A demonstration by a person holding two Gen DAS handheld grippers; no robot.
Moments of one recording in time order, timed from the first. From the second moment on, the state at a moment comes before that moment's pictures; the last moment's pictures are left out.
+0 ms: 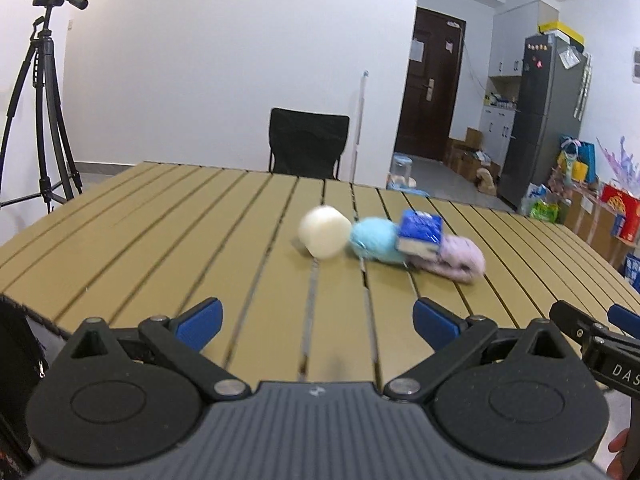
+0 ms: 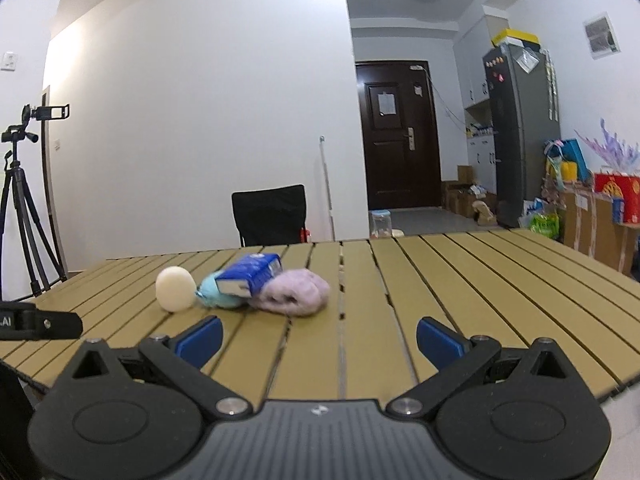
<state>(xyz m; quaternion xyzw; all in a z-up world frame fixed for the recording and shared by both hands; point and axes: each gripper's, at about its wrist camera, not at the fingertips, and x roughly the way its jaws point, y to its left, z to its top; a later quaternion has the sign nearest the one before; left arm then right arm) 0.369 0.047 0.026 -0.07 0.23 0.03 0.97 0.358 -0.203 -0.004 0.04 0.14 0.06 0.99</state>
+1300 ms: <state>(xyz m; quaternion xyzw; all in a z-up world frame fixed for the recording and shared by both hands) 0.481 0.131 0.019 -0.09 0.25 0.06 0.96 0.587 -0.059 -0.015 -0.02 0.27 0.02 0.96</state>
